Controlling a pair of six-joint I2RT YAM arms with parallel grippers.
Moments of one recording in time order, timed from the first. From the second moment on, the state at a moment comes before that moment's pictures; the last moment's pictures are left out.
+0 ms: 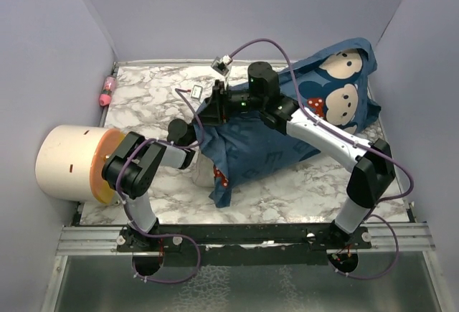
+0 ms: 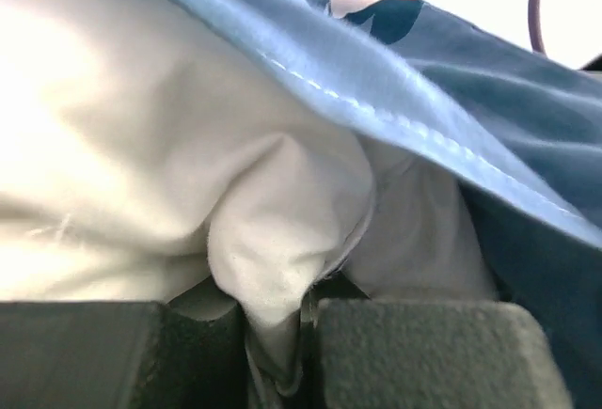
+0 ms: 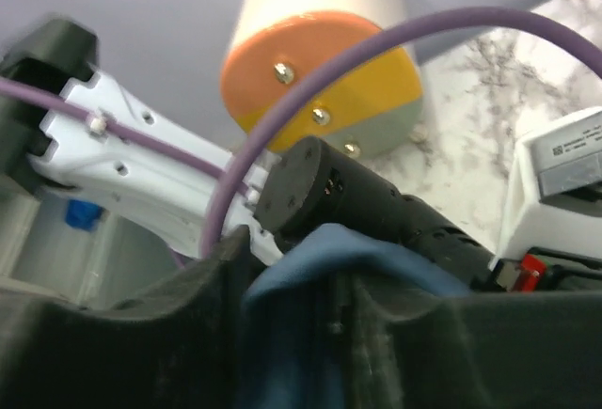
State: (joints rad) left arm -0.46 1.76 0.67 1.51 0.59 -1.29; right arm 0.78 1.72 1.55 0.07 -0.80 0.46
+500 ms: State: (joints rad) left arm -0.45 1.80 0.63 1.51 0.53 -1.33; right arm 0.69 1.06 1.32 -0.03 -0.64 0.23
